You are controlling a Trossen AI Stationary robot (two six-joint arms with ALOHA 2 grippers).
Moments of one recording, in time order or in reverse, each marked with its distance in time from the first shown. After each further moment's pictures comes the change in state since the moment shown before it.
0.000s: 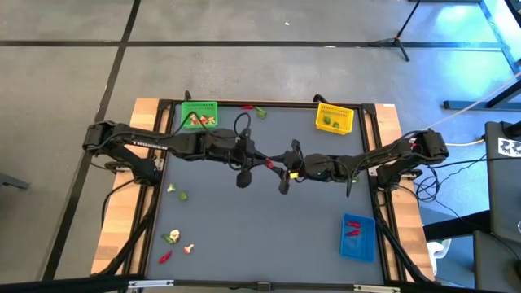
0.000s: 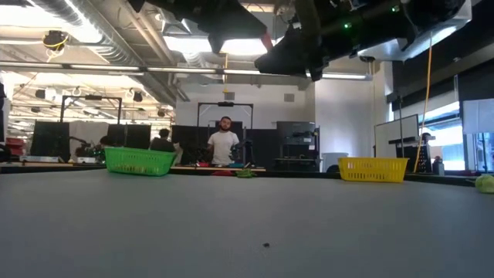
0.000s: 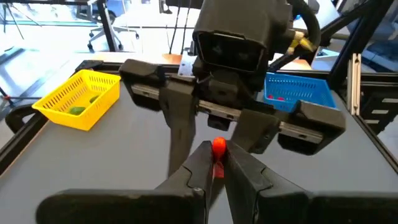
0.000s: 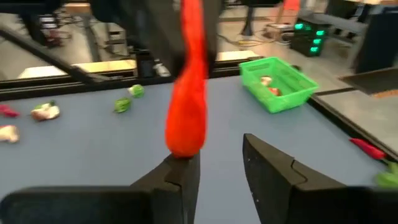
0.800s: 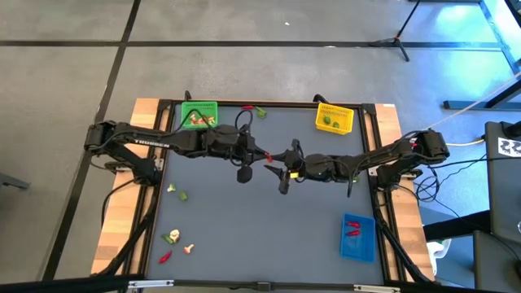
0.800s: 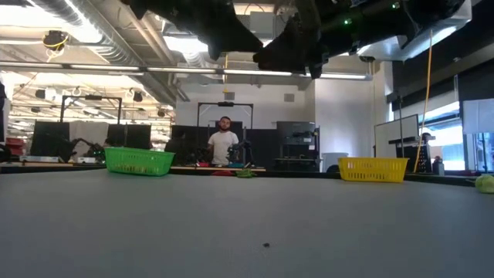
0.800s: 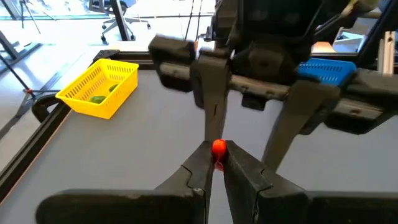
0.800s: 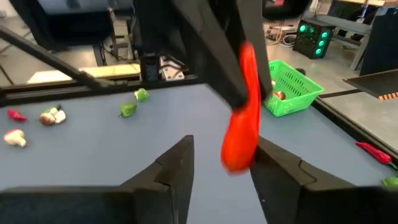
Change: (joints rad) left arm 0.046 0.005 -0.005 -0.028 -0.010 0.058; right arm 0.001 -0.004 0.006 0.001 0.007 0.007
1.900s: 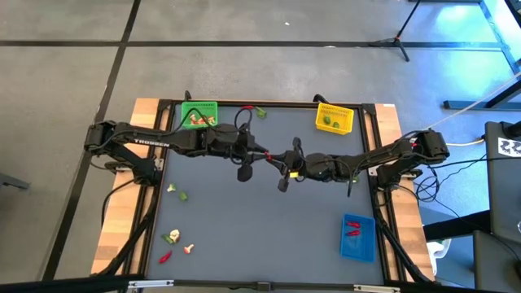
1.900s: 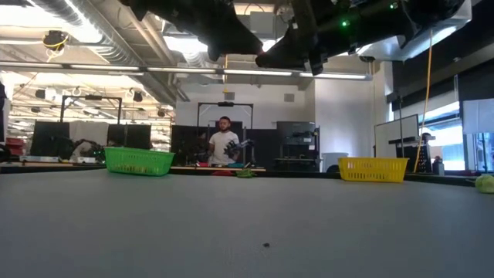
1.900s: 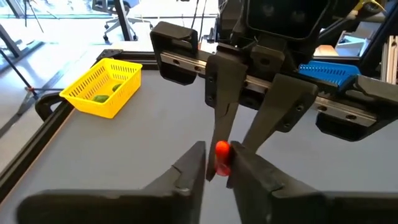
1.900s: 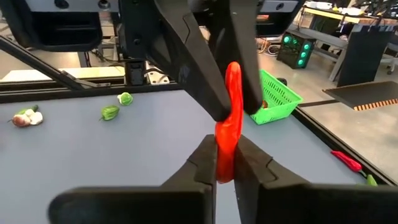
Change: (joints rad) left arm 0.013 -0.001 -0.003 0.009 0.004 -0.014; right arm 0.000 0.001 -0.002 0.021 0.045 -0.066
